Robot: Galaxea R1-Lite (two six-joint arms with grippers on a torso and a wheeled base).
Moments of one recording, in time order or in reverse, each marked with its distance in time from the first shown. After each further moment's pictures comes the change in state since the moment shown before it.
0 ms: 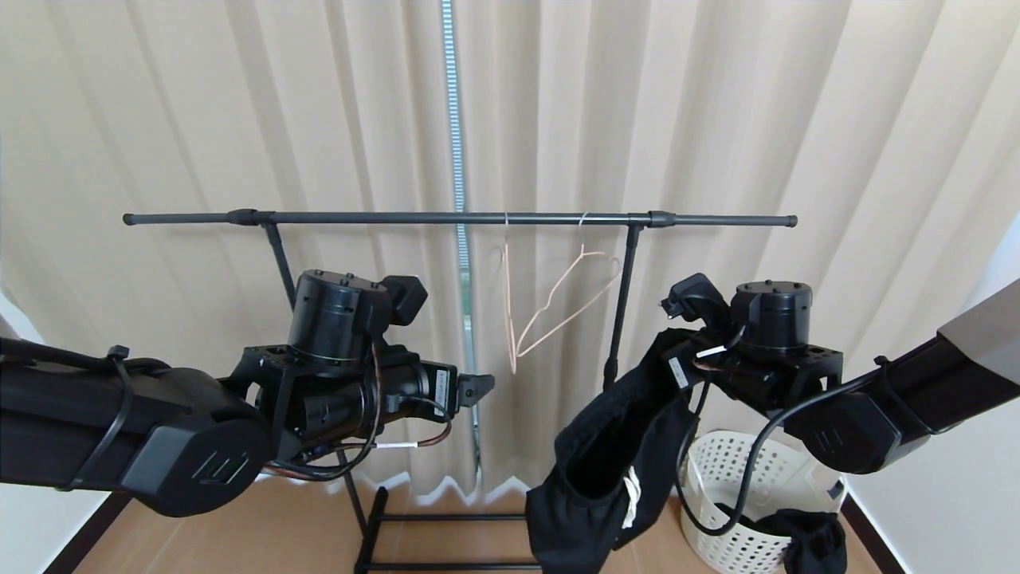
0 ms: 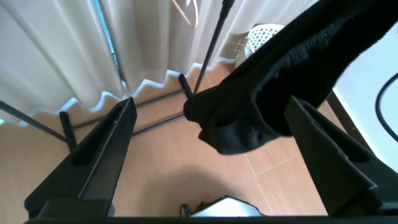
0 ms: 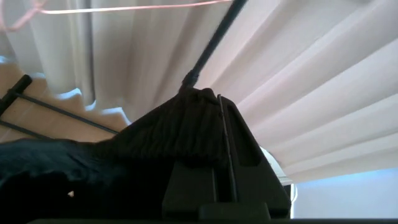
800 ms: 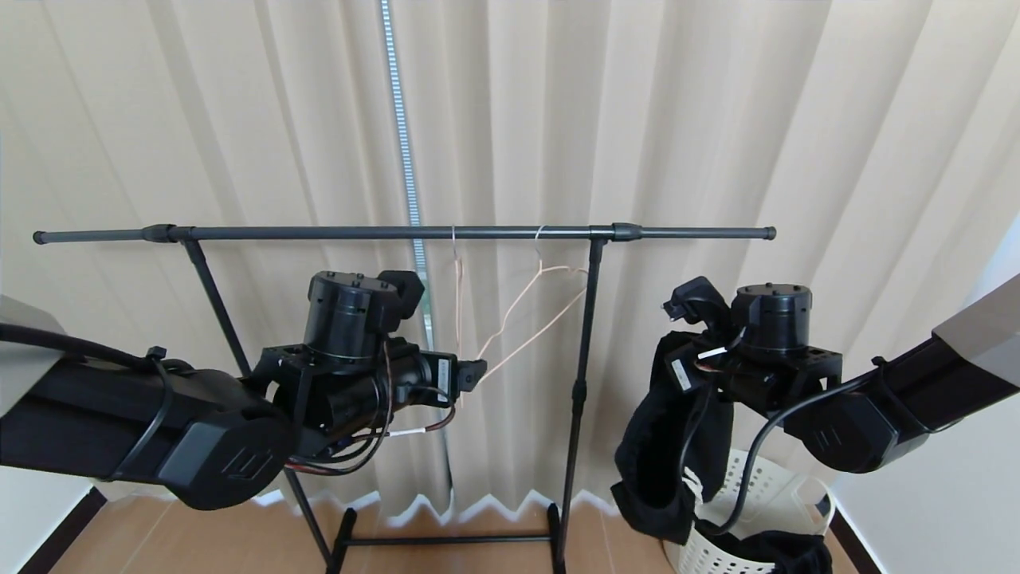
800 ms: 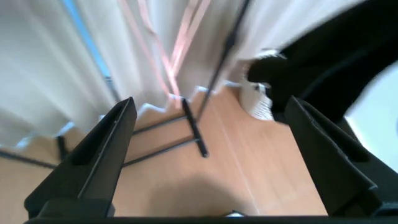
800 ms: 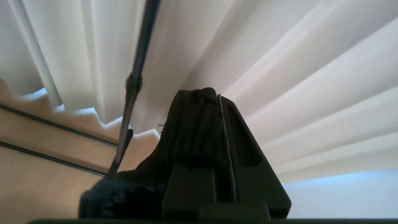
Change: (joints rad) left arm 0.003 0.049 -0.019 -0.072 0.142 -0.005; right arm 0.000 0.011 0.000 0.001 -0.001 -0.001
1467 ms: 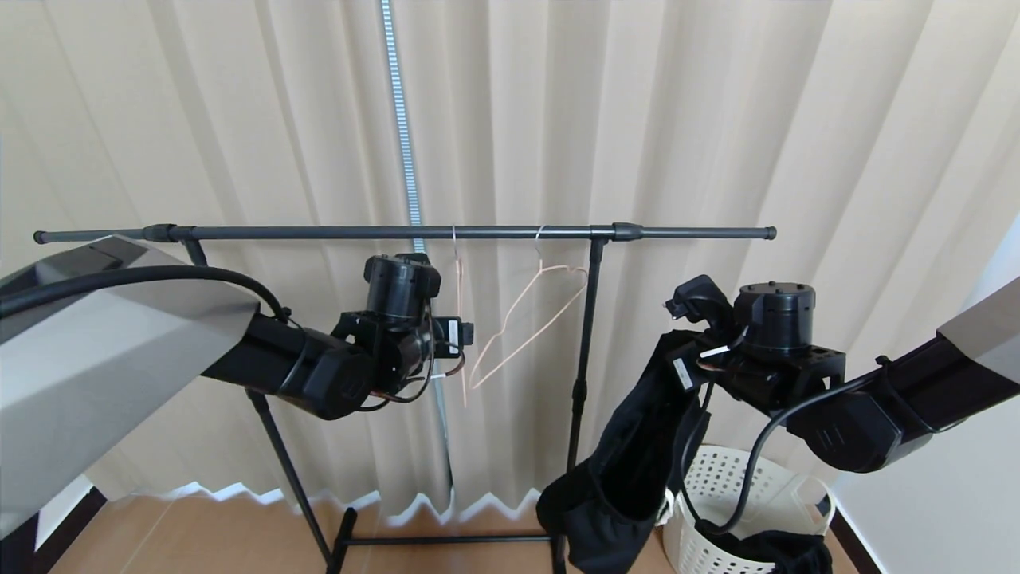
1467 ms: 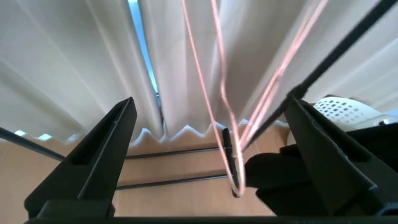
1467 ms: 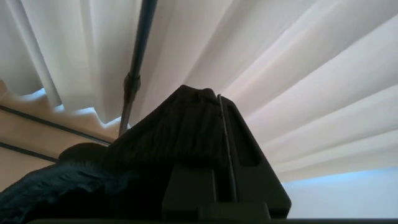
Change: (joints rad) left arm 0.089 0.291 -0.352 0.047 0.163 0.002; right arm -0.010 -0.005 0.002 -0.001 0.001 0.000
